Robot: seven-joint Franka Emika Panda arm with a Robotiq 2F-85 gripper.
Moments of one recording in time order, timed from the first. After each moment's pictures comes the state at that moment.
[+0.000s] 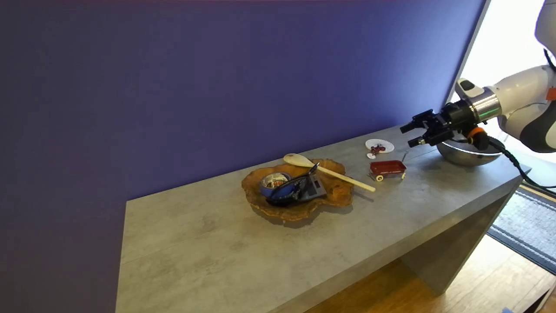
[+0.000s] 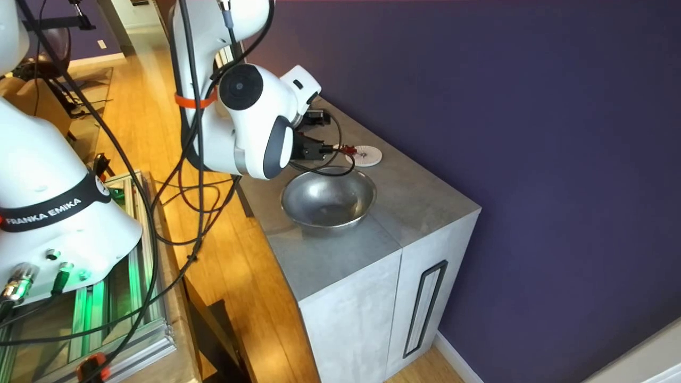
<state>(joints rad) -0.28 0.69 0.00 -2.53 -1.08 4.17 -0.14</state>
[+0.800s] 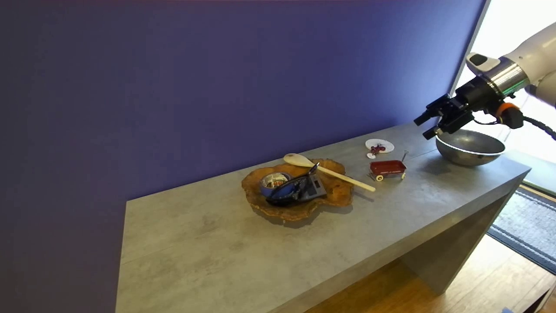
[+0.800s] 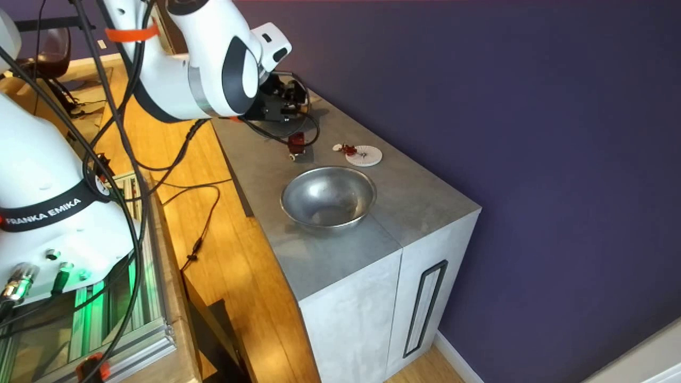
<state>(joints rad) -0.18 0.27 0.00 -2.76 -1.09 3.83 0.15</state>
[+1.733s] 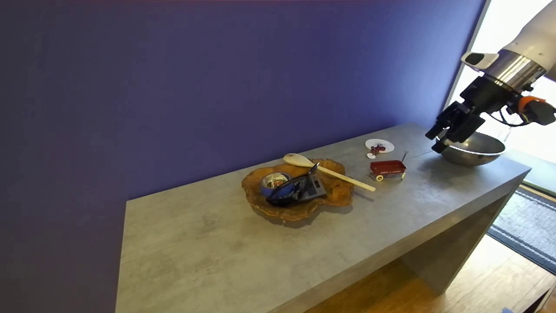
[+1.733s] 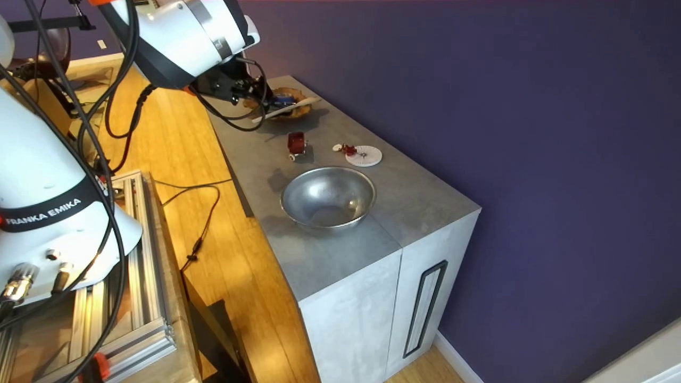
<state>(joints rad) -0.10 0.05 0.13 -2.74 -1.53 3.49 1.00</state>
